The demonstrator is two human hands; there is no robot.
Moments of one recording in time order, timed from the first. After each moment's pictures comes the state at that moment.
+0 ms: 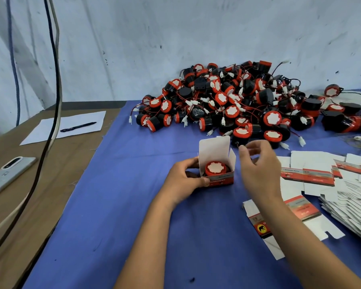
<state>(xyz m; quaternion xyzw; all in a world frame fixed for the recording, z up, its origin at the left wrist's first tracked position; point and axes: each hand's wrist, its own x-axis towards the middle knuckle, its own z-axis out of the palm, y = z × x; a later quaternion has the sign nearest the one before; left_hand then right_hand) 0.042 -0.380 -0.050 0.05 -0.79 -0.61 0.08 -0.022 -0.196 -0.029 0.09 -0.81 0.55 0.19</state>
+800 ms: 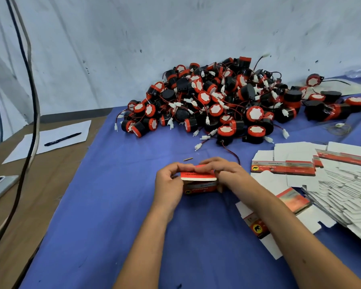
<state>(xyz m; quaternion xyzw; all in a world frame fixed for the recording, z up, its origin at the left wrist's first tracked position) 0.039 -0.354 -0.058 0.14 -0.70 -0.68 0.16 -0.031 -0.178 -0.049 0.31 -0.71 0.61 -0.16</state>
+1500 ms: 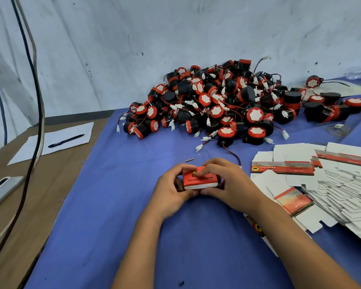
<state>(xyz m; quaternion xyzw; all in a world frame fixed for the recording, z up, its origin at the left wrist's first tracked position) 0.054 -0.376 -0.058 0.01 -0.83 -0.54 0.10 -0.027 -0.177 -0.061 0.42 -0.82 0.38 0.05</state>
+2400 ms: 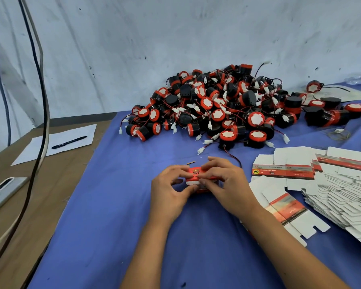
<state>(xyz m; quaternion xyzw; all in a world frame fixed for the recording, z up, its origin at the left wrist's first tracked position) 0.057 -0.368 -0.063 0.00 -0.83 -0.47 0.32 -0.015 -0.194 -0.060 0.37 -0.78 0.48 0.15</state>
